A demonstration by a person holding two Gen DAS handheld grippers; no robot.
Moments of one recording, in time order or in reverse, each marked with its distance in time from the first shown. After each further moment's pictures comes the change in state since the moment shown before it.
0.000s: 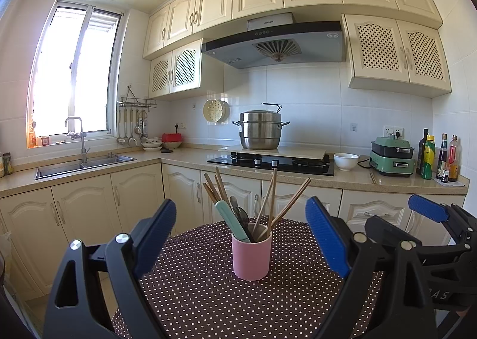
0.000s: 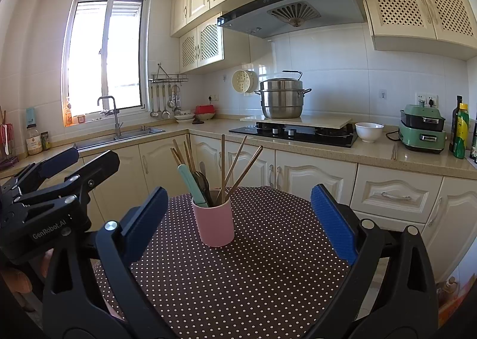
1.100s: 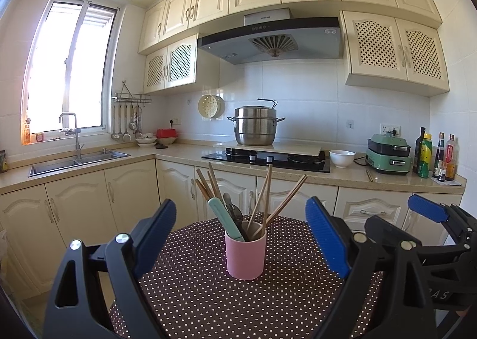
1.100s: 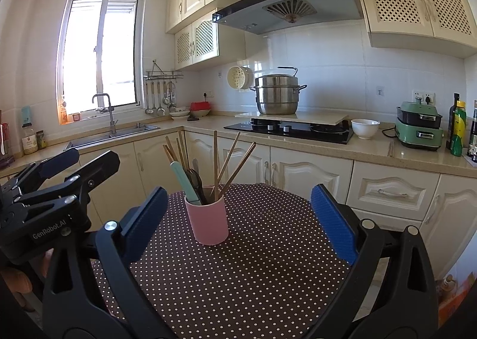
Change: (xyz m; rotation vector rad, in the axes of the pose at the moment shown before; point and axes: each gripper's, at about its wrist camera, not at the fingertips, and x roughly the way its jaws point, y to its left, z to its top) left arm 0.014 -0.002 0.000 -0.004 0.024 -0.026; right arm 0.006 -0.004 -0.003 0.007 0.020 -0.022
